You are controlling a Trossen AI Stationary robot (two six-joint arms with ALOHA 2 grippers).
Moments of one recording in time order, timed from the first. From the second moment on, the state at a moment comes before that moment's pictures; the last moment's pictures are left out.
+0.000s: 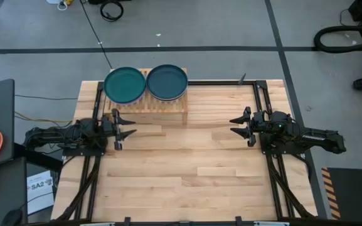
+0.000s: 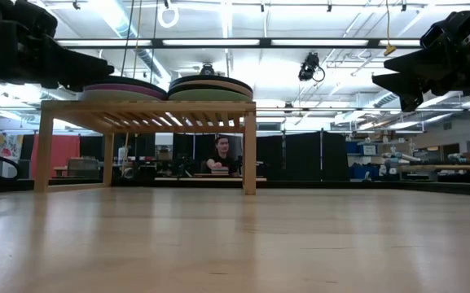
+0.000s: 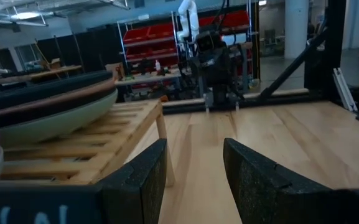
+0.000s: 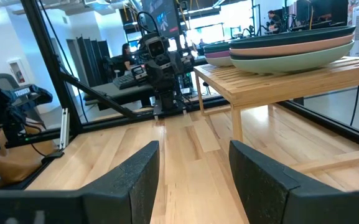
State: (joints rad) left arm 0.02 0.01 0.01 0.07 -0.16 0.14; right arm -0.21 0.00 0.01 0.05 -0.15 0.18
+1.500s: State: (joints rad) left arm 0.02 0.00 0.01 0.10 -0.15 0.14; right arm -0.21 0.00 0.01 0.05 -0.15 0.18
